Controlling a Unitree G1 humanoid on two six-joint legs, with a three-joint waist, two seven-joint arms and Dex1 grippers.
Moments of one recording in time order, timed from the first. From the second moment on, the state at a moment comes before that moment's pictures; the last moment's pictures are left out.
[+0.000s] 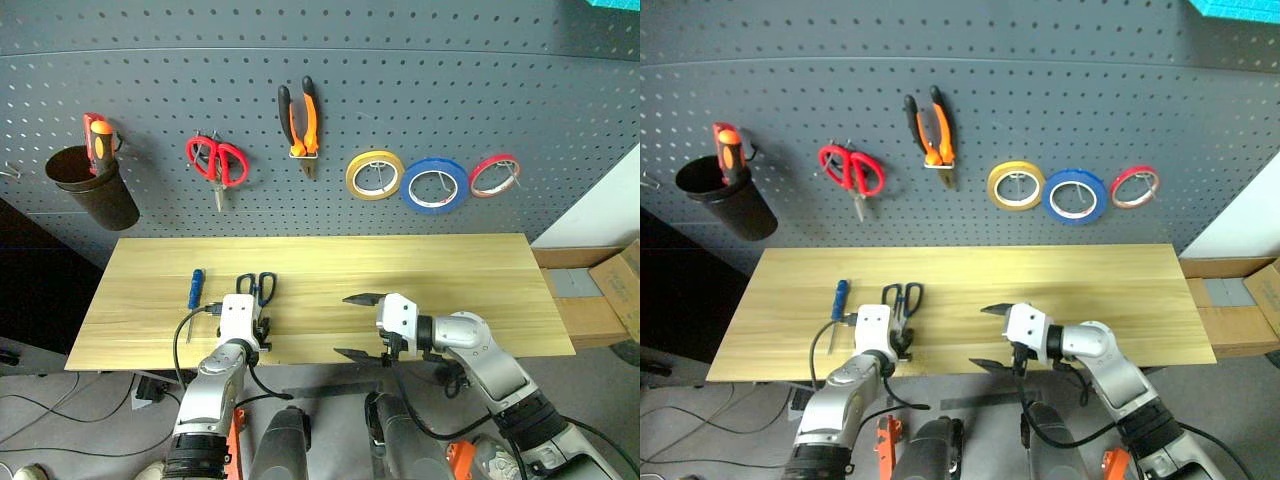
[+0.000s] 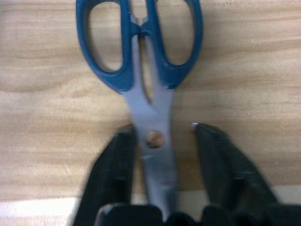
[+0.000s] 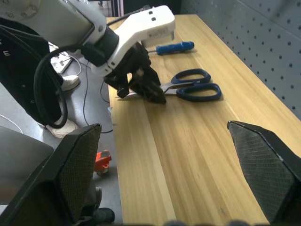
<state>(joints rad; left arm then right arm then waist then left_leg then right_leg) -0.10 0.18 0.07 0.08 -0.07 0.56 -0.08 -0.27 -0.40 0.40 0.00 0.08 -0.01 0.90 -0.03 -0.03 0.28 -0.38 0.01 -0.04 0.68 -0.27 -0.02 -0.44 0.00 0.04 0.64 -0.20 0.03</state>
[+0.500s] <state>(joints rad) 0.19 0.30 -0.01 -0.25 -0.02 0.49 -0.17 -0.25 -0.40 0.30 -0.12 0.18 0.06 0.89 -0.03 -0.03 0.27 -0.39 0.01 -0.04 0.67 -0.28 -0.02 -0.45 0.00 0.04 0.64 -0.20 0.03</state>
